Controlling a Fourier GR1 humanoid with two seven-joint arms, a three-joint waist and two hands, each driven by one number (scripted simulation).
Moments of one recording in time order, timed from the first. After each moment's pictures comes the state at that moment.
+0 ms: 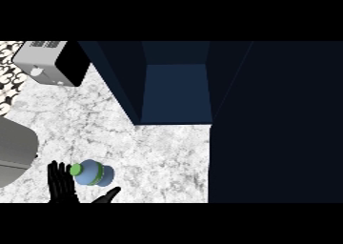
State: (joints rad) left arm 0.30 0.02 -0.11 -1.32 0.44 0.41 -0.73; right arm 1.07 -0.15 -0.06 -2.43 -0.24 0.55 -0.39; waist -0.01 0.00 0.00
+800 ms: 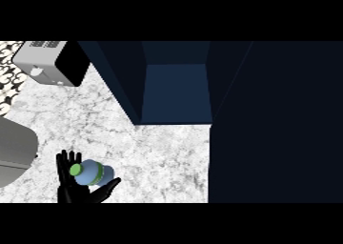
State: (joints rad) left arm 0.10 0.01 0.00 -1.01 0.56 0.15 -0.88; right arm 1.11 -0.15 -0.14 -2.42 -0.25 0.60 -0.45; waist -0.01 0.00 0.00
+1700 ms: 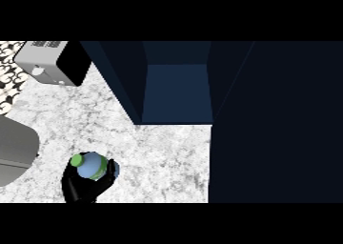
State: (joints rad) left arm 0.02 0.01 -0.02 -0.99 0.59 0.14 -0.99; right arm 1.12 -0.15 -0.17 -2.41 -0.27 0.62 -0.45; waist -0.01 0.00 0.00
